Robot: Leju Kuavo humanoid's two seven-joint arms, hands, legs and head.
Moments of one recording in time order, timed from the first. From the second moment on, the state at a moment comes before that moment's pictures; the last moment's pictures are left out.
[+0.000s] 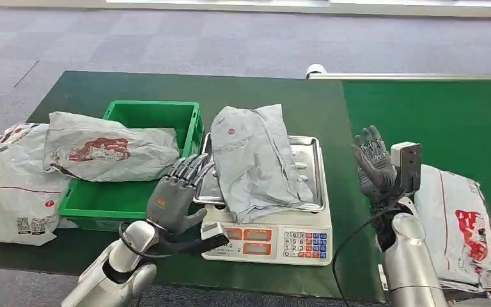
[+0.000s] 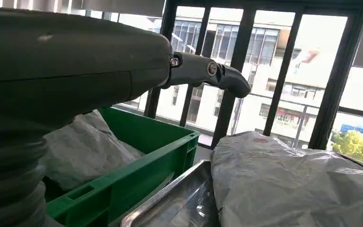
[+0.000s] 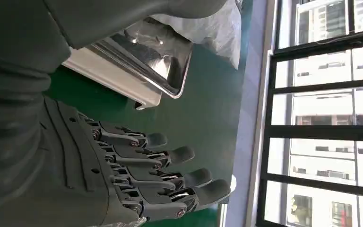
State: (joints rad) left arm -0.26 0.17 -0.62 -1.39 -1.21 0.19 -0.02; right arm -0.38 -0.05 -0.13 -1.11 0.01 0.21 -0.25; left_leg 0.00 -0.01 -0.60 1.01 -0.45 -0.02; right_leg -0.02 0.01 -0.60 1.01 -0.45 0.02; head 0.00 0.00
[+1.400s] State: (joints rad) left arm -0.26 0.17 -0.62 -1.39 -1.21 0.19 -0.02; right arm -0.38 -0.05 -0.13 -1.11 0.01 0.21 -0.25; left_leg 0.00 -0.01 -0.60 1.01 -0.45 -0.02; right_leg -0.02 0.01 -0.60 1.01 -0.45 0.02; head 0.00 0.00
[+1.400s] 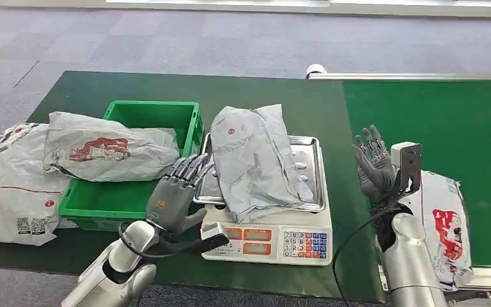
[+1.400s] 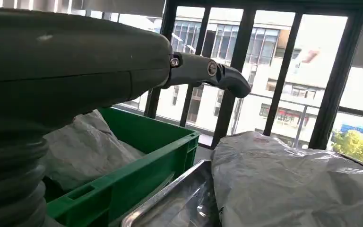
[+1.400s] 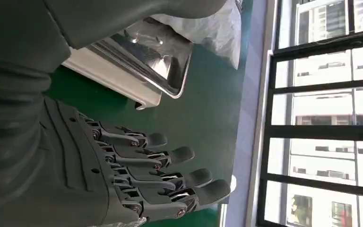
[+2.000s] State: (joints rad) left arm -0.26 0.17 -0.62 -1.39 -1.21 0.19 -0.02; right arm -0.38 -0.05 -0.13 -1.11 0.01 0.21 -0.25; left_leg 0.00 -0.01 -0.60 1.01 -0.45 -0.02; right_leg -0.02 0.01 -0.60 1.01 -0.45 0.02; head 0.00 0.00
